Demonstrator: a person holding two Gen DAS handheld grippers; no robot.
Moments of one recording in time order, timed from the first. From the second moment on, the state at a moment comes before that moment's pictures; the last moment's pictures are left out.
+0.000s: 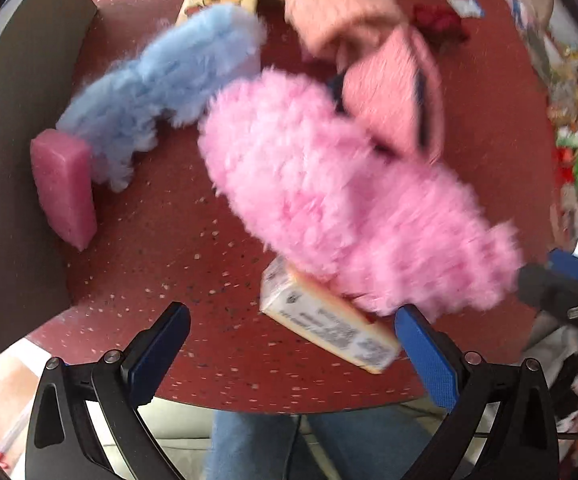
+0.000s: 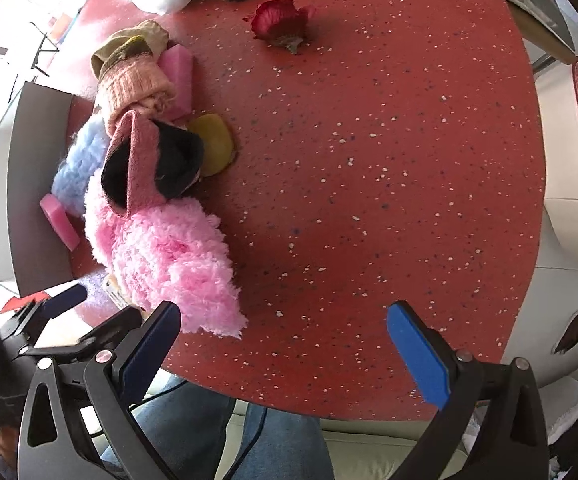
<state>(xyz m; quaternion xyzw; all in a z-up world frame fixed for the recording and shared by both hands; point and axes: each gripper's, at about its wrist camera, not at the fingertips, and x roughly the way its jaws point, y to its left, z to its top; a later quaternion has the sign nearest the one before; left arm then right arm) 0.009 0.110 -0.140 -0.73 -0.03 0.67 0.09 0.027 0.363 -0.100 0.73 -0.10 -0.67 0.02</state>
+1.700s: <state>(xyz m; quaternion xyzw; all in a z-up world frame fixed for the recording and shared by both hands) 0.049 0.113 -0.183 -0.80 -0.07 0.59 -0.03 -0.041 0.305 -0.108 0.69 -0.12 -0.71 0.10</state>
